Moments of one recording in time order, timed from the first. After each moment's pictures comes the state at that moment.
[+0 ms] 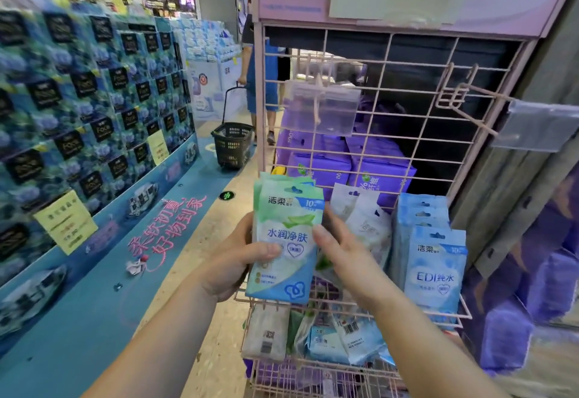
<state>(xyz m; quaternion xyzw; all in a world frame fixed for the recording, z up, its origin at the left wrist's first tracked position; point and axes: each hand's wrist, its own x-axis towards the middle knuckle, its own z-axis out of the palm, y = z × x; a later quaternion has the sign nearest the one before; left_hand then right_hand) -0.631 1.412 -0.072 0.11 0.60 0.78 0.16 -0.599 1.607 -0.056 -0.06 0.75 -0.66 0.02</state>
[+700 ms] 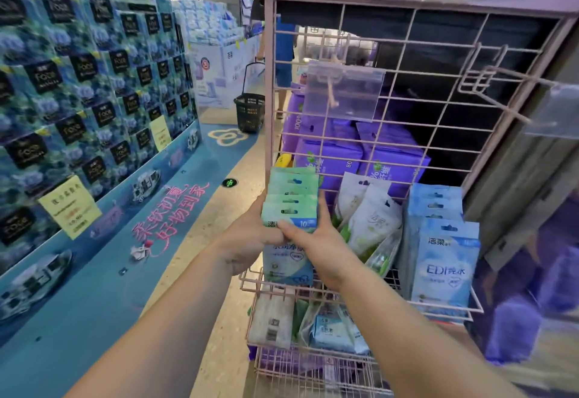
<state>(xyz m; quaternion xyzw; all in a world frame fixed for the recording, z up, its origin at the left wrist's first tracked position) -0.657 1.423 -0.069 0.14 0.67 0.71 0.16 -0.637 1.567 -0.082 -0.02 0.68 -0.73 0.05</state>
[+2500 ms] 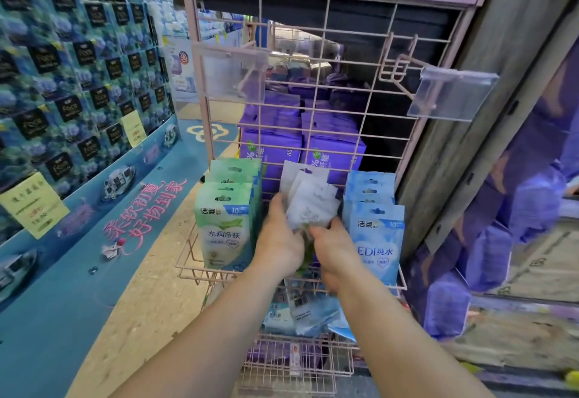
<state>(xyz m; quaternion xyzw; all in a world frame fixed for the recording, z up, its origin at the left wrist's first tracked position) -0.622 1.569 -0.087 0.01 0.85 0.53 -0.01 -0.594 1.653 -0.073 0.16 0.71 -0.69 -0.03</state>
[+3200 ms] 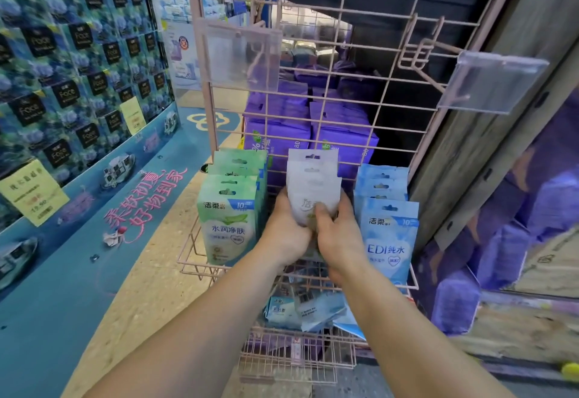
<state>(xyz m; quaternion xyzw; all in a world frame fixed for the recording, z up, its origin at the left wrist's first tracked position) -0.637 1.569 -0.092 0.04 0.76 0.64 0.04 -0.621 1.654 -0.095 0.15 0.74 -0.64 -0.12</state>
